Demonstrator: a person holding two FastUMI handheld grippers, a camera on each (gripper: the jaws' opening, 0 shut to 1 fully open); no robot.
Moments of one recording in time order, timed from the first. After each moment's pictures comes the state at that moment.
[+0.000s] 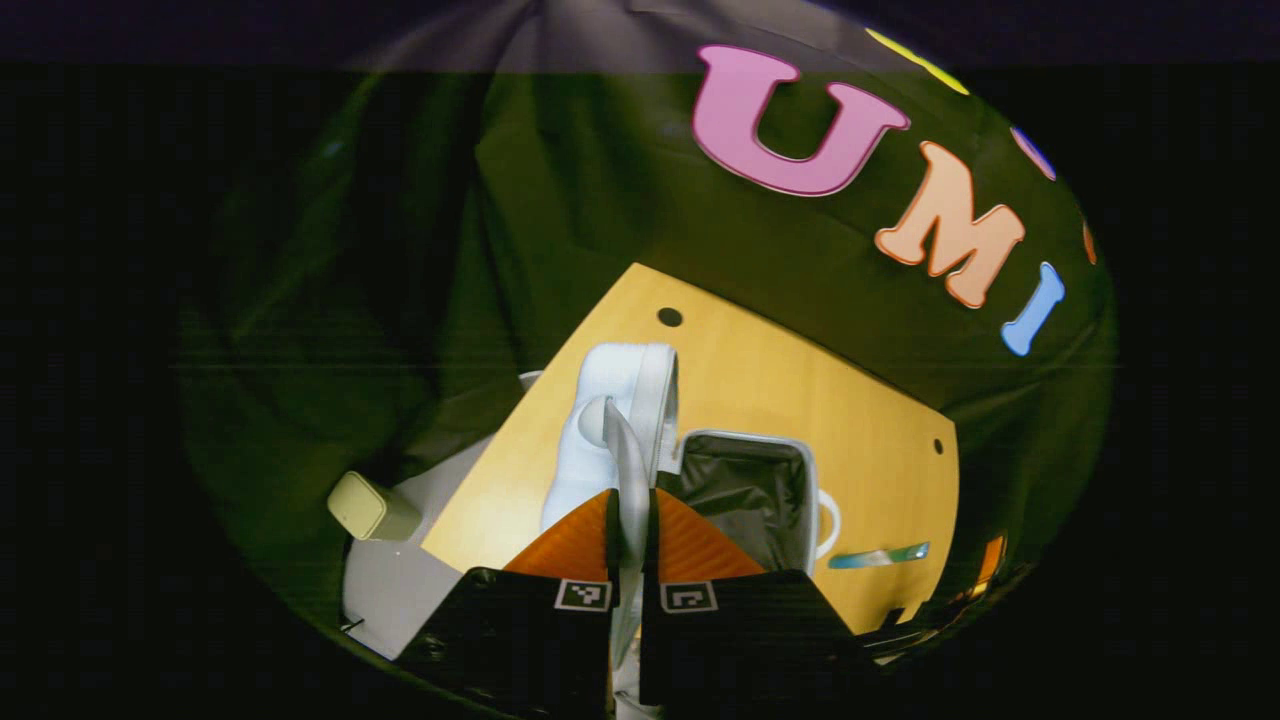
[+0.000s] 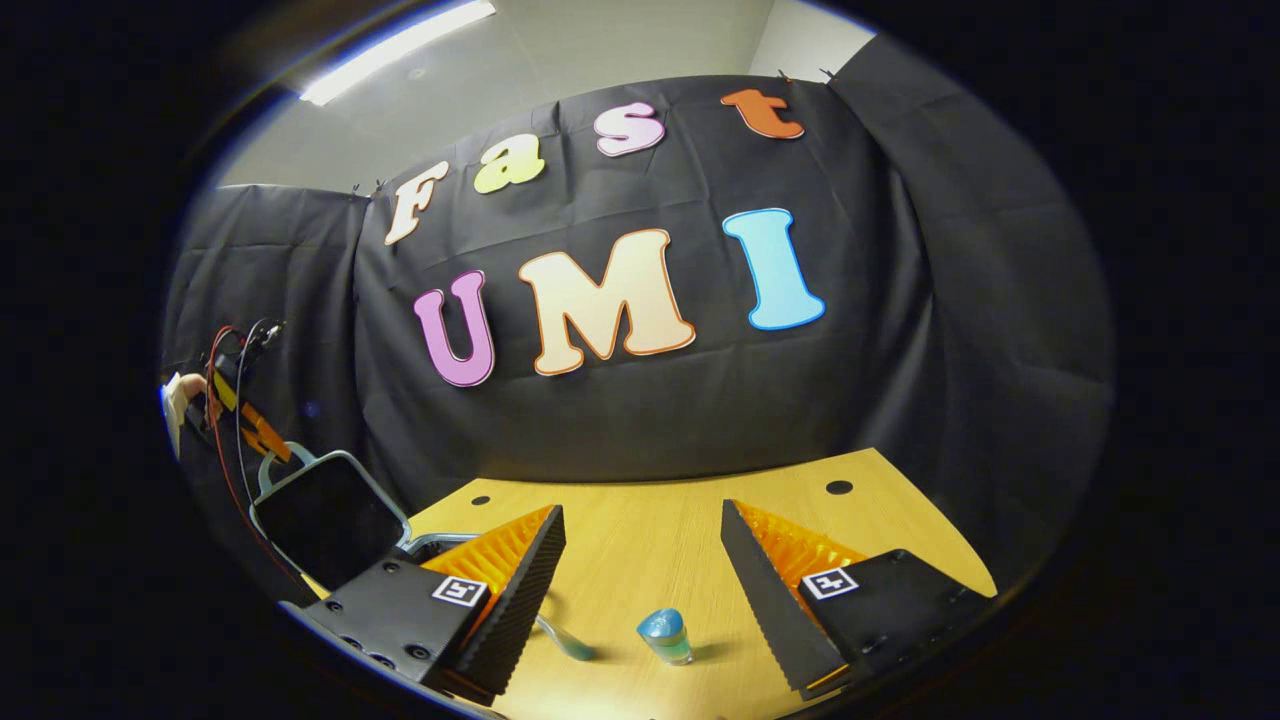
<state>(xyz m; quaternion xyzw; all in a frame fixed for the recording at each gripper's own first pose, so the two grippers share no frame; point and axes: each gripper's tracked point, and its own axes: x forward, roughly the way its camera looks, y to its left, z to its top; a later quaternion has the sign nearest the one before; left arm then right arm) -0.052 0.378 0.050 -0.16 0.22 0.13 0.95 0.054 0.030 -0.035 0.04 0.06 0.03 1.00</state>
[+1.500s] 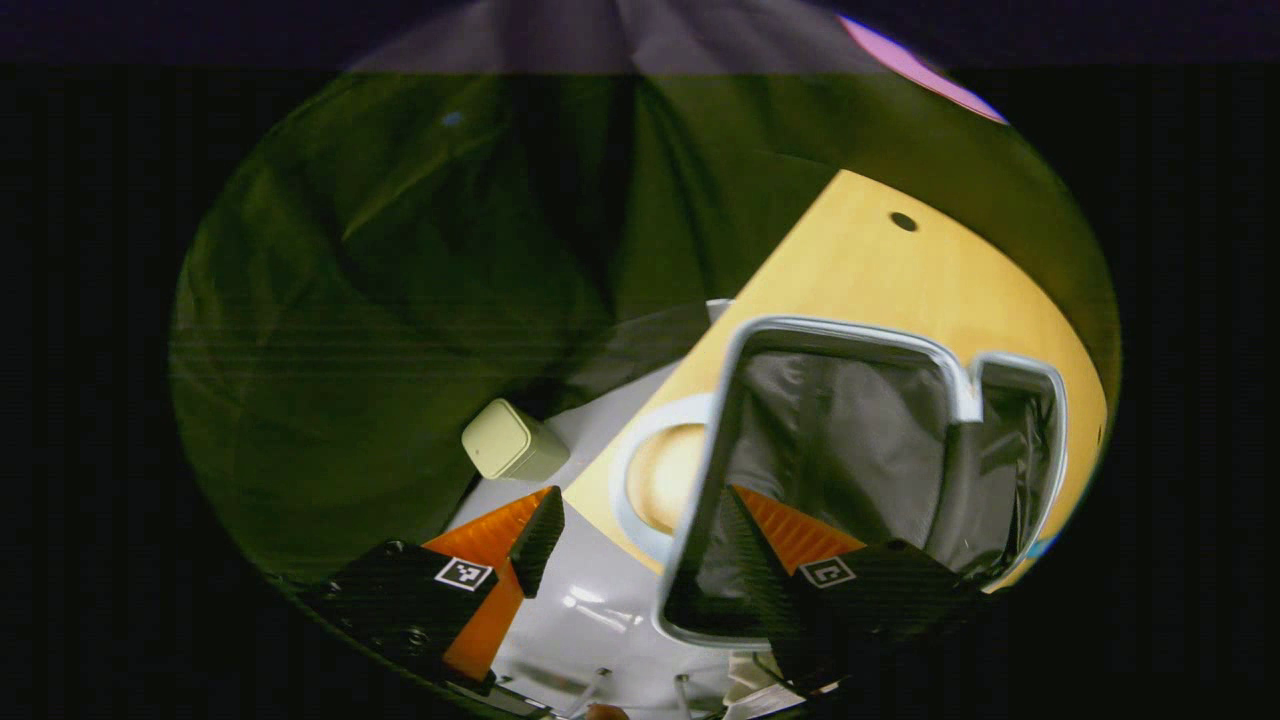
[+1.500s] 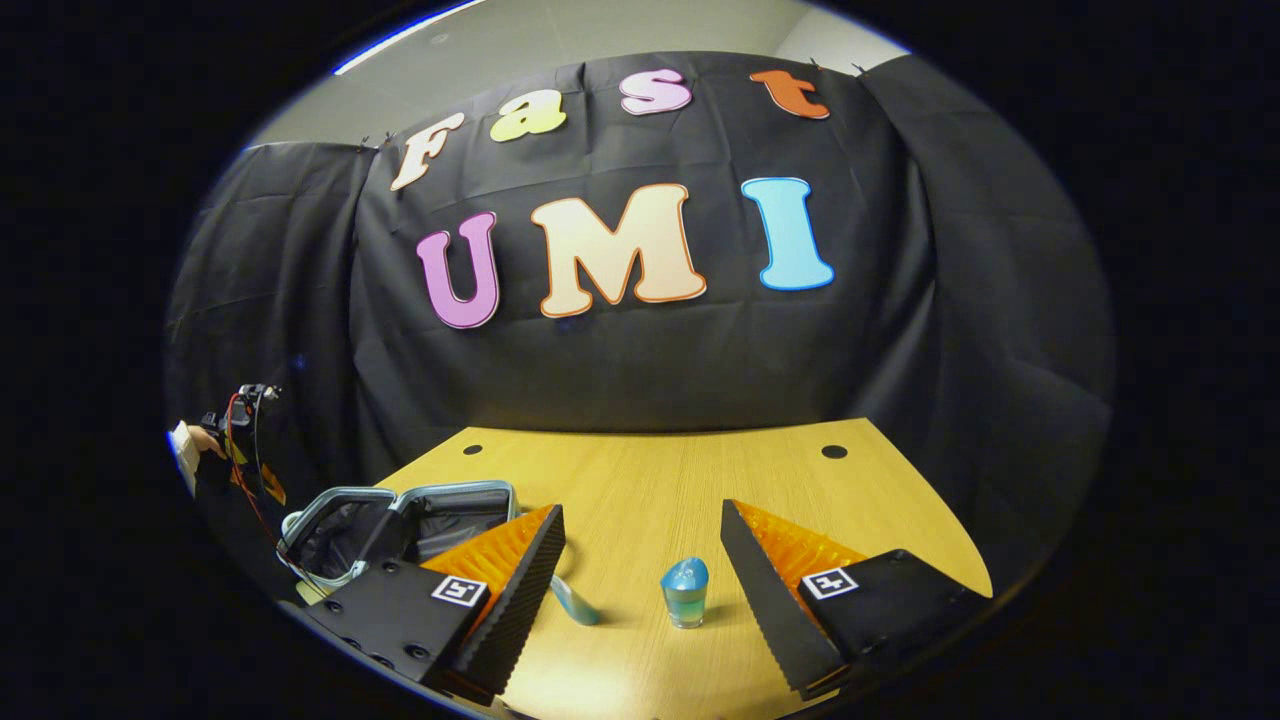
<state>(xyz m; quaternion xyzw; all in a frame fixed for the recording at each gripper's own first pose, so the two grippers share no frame) -0.080 0.458 -0.104 -0.11 0.32 0.33 0.88 0.028 0.050 -0.081 0.01 0.13 0.03 0.99</state>
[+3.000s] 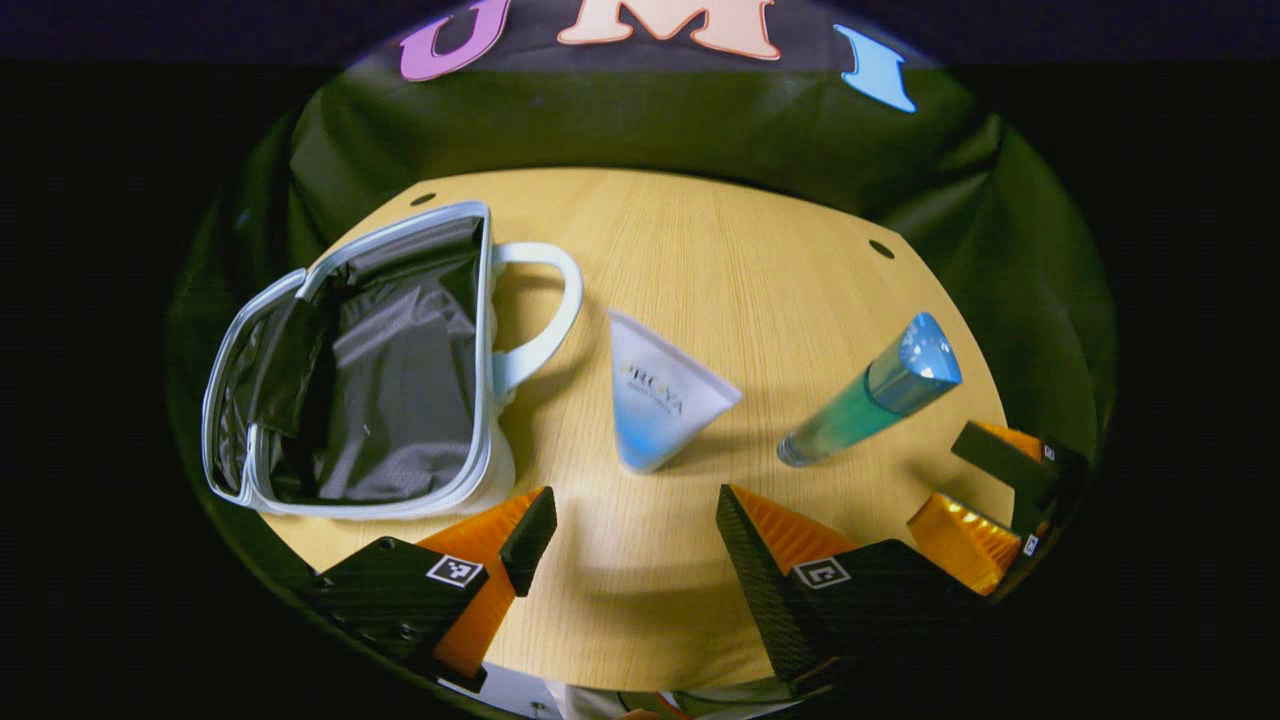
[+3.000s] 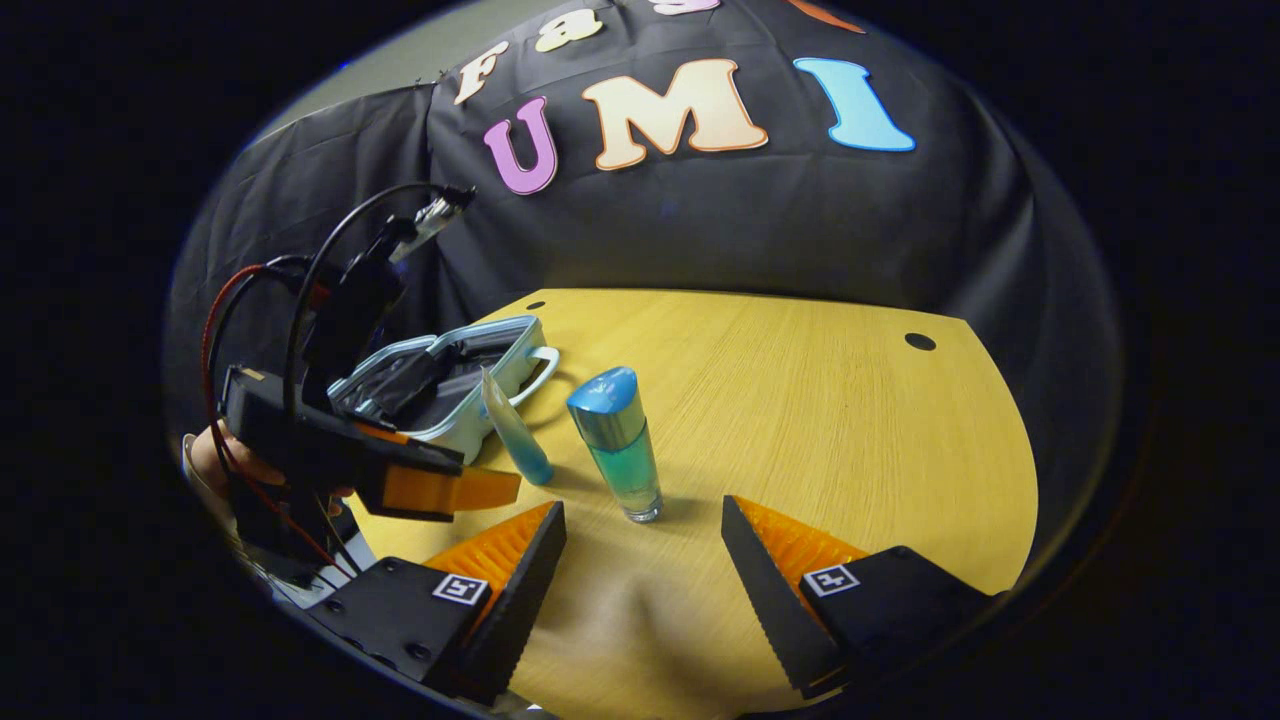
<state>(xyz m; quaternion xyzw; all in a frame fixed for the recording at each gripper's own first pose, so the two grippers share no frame) 0.094 -0.056 -0.200 -0.01 0.23 0.05 0.97 0.024 -0.027 -0.245 -0.03 0.29 0.20 0.94</state>
